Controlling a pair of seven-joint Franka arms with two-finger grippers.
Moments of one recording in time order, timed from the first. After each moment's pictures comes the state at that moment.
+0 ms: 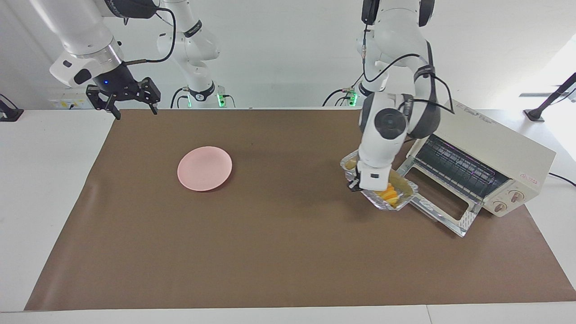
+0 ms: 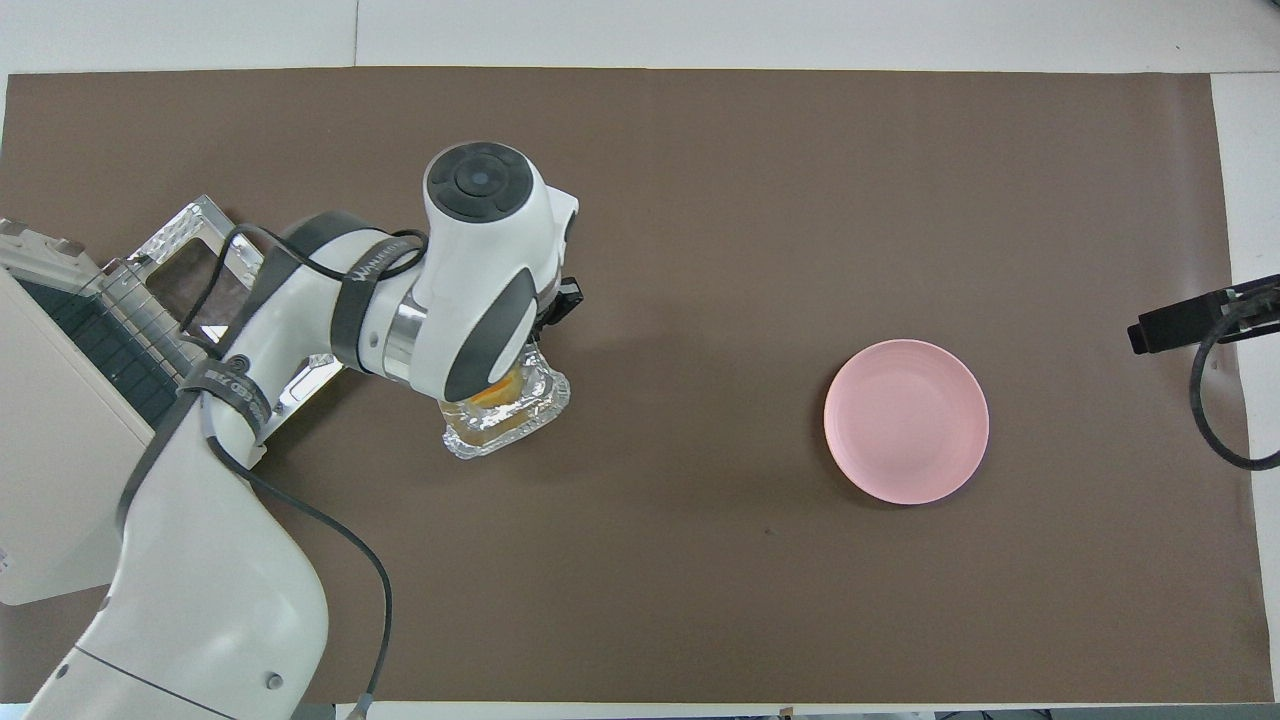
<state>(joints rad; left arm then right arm) -0.56 0.40 0.30 -1.57 -0.09 1.84 -0.85 -0.04 -0.05 0.02 -1.59 0.01 1.50 -0.18</state>
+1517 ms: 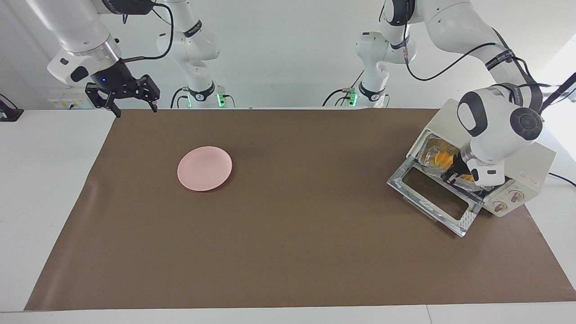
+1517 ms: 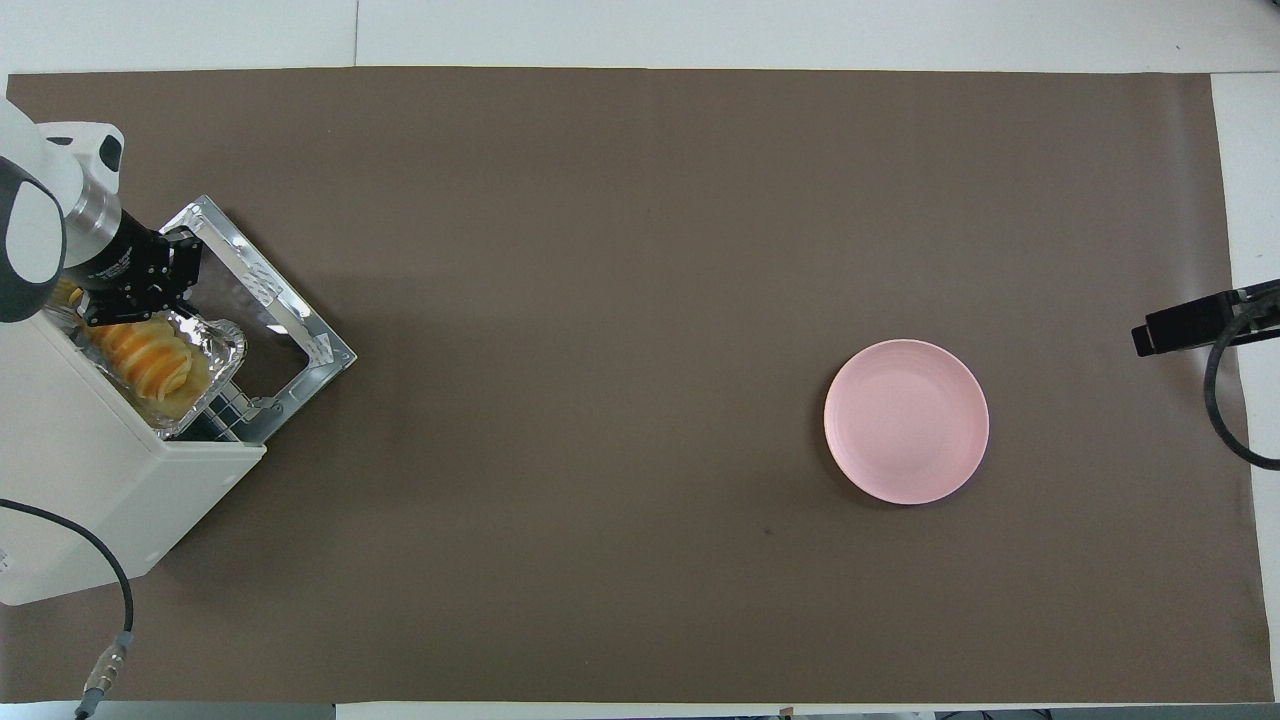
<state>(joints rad) -0.35 0.34 0.45 -1.66 -0.07 1.78 -0.60 -0.05 -0.05 0.01 -1.59 0.03 1.48 -0.18</state>
